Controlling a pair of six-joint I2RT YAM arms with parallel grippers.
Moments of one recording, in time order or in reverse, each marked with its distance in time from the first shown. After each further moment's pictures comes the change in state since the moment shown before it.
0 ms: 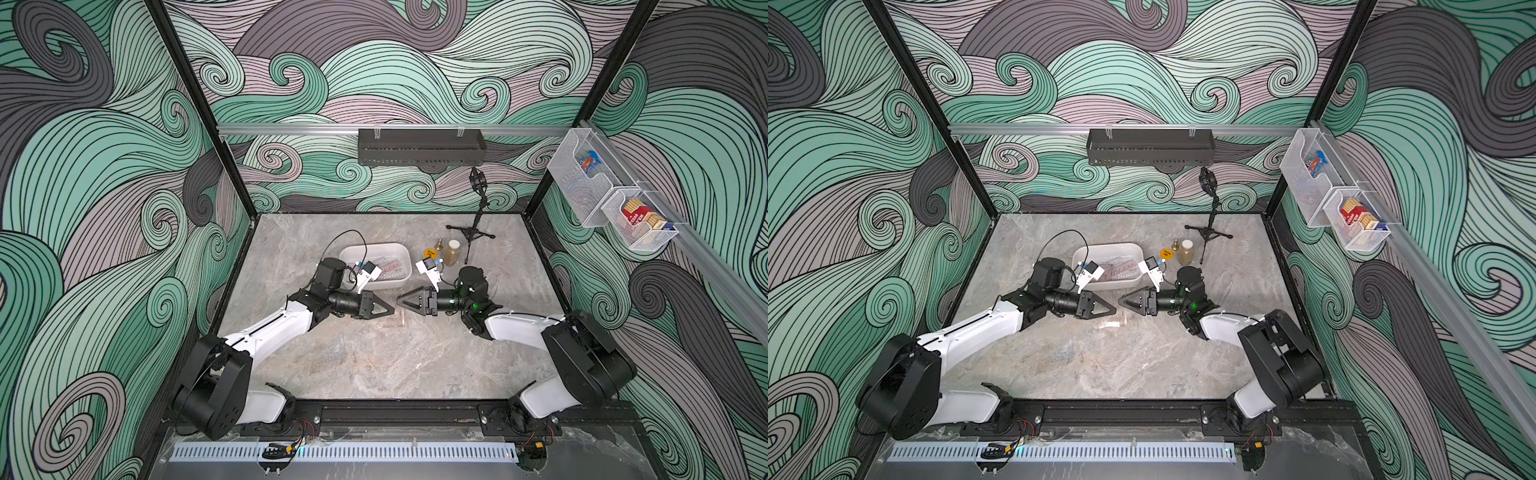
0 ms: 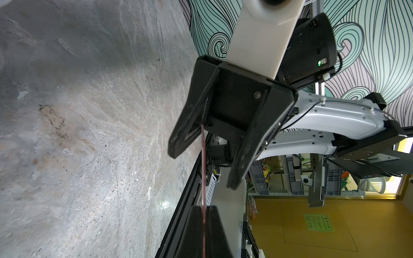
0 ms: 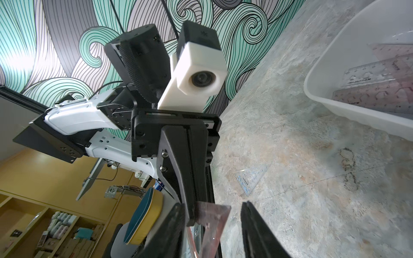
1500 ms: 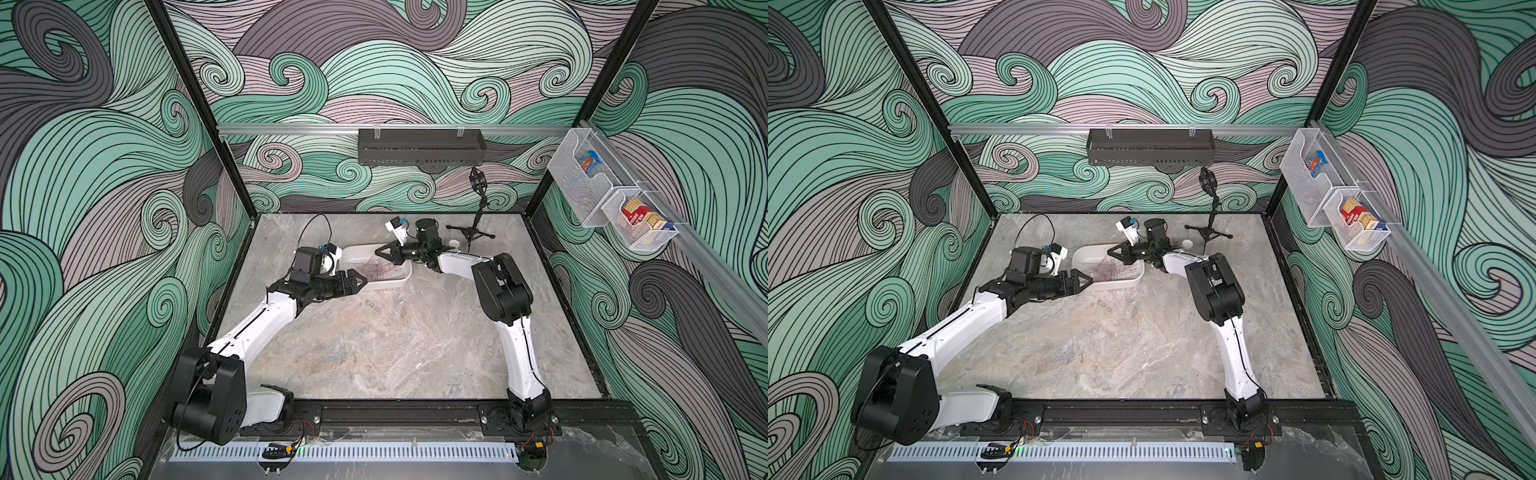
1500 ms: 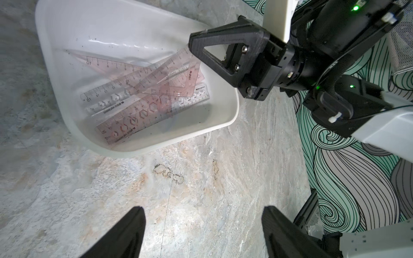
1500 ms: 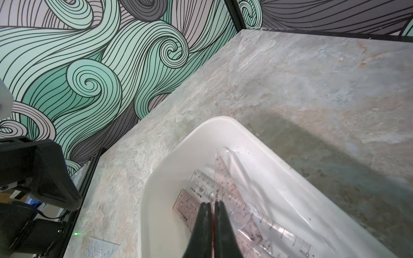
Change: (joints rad) left arm 0.196 -0.037 0.096 -0.247 -0.539 0.108; right arm -0.073 0.761 0.986 -0.550 0.146 -0.618
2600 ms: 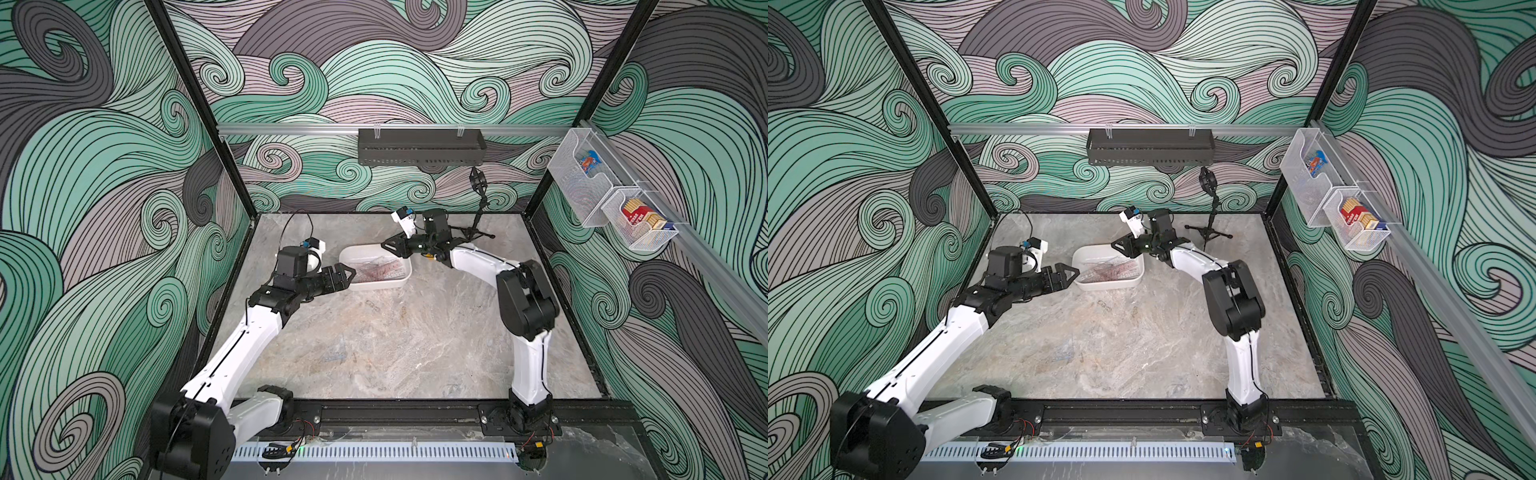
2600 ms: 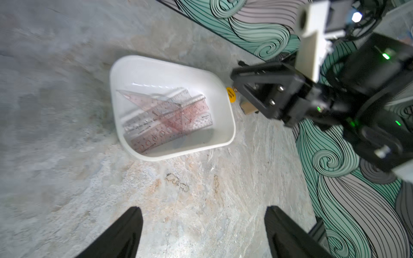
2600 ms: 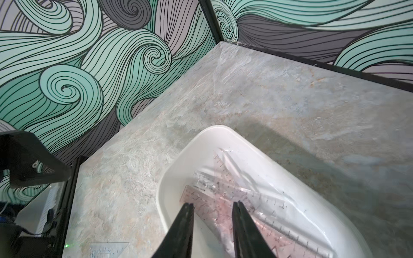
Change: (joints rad) left arm 0.053 -0.221 0.018 -0.100 -0.157 -0.050; right arm 0.056 -0.341 -0.170 -0.192 0.263 -0.064
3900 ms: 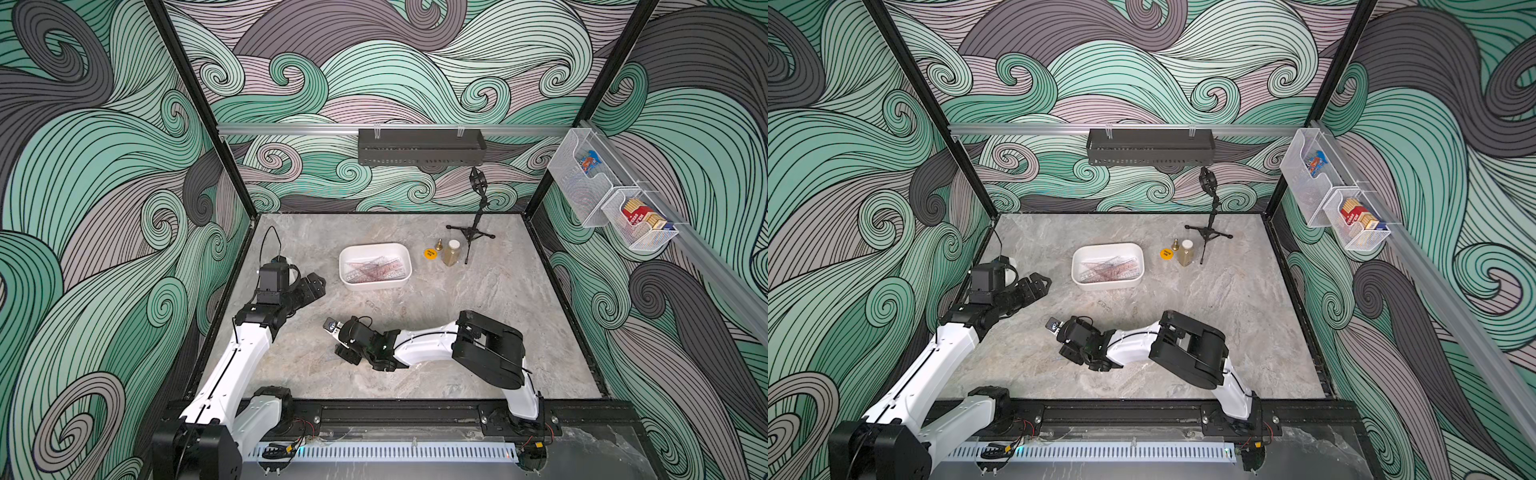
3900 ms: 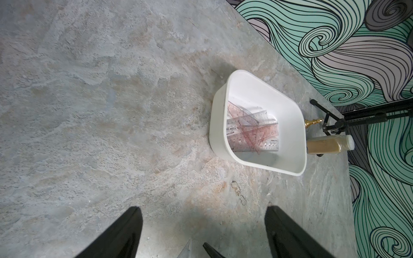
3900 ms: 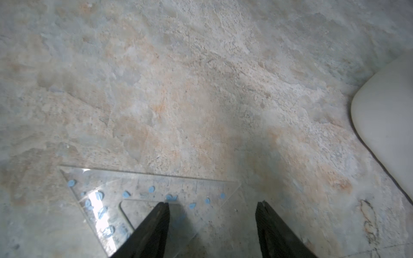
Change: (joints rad) left arm 0.157 -0.086 -0.152 -0.043 -0.138 -0.063; right arm 0.736 0.089 -0.259 0.055 0.886 -0.126
